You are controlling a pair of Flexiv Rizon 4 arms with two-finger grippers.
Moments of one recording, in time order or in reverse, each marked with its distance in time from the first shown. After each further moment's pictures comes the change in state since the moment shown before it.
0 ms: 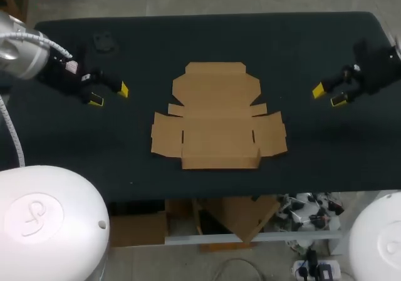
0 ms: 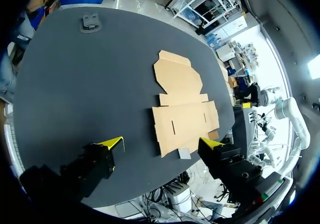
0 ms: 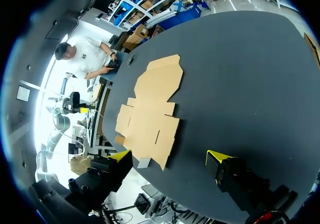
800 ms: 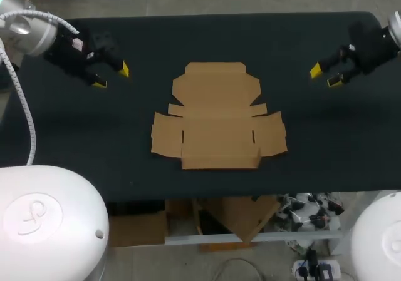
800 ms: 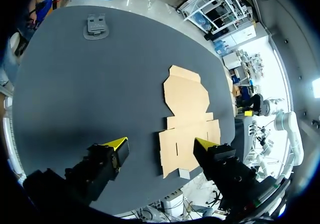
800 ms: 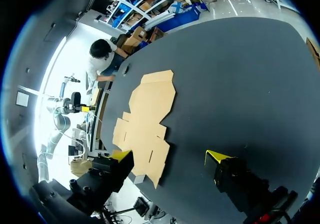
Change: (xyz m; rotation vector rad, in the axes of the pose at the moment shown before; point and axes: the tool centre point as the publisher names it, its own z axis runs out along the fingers) left arm -0.017 -0.063 0.016 -0.005 -0.009 -0.090; right arm -0.021 0.063 0.002 0.001 0.003 0.004
